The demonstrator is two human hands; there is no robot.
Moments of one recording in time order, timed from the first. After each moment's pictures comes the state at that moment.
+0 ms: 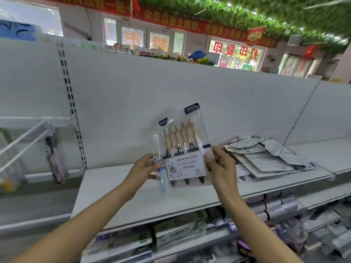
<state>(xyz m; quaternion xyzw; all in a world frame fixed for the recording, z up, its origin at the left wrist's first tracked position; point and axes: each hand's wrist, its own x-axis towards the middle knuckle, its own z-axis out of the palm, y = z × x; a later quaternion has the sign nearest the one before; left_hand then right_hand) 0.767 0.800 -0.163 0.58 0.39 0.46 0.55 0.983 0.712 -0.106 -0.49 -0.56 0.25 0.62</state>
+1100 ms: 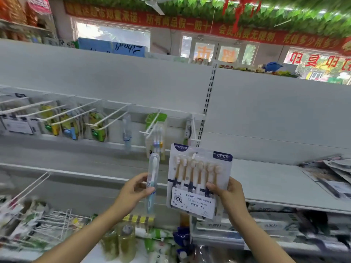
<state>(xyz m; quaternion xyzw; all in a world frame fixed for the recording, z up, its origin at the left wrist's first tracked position) 0.369 0.566 -0.210 0.56 0.51 0.52 0.38 0.663 0.599 -0.161 -0.48 -0.56 0.44 0.51</state>
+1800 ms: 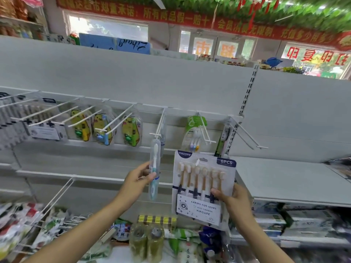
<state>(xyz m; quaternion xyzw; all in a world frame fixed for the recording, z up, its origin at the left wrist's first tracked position) 0.189 0.593 -0.204 0.56 0.50 0.53 0.38 0.493 0.577 -0.180 -0.52 -0.55 0.42 0.51</state>
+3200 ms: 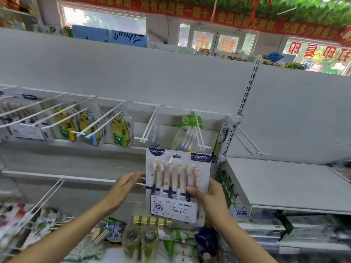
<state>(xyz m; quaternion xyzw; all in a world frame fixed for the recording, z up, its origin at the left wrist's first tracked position) 0.180 0.615 -0.215 0.59 0.53 0.46 0.41 0.458 0.616 -0.181 -0.49 -0.59 0.44 0.46</state>
